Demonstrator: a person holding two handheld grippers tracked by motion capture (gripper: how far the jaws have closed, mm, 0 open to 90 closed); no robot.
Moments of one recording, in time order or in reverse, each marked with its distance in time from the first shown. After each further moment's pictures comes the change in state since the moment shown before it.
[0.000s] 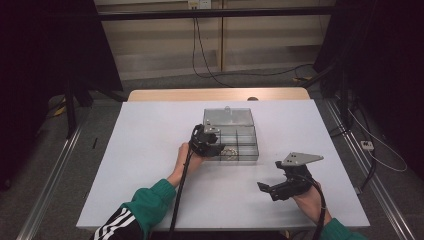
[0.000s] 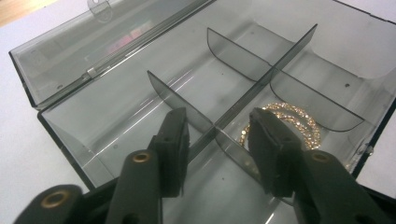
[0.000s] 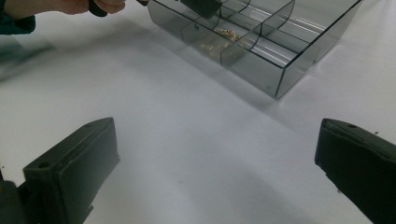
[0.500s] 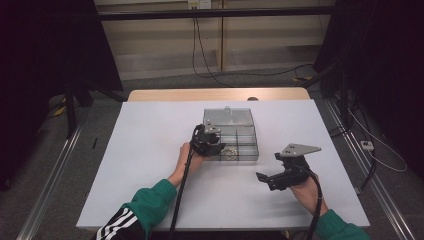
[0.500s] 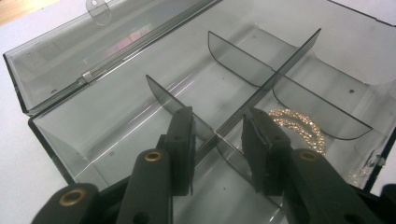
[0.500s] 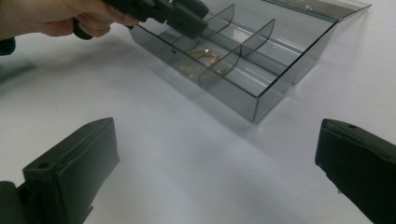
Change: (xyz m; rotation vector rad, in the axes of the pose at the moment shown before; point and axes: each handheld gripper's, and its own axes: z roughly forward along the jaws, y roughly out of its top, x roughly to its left) left arm 0.001 -0.001 0.005 -0.013 -0.003 -0.008; right arm -0.016 0.016 0.009 -0.025 -0.035 0.006
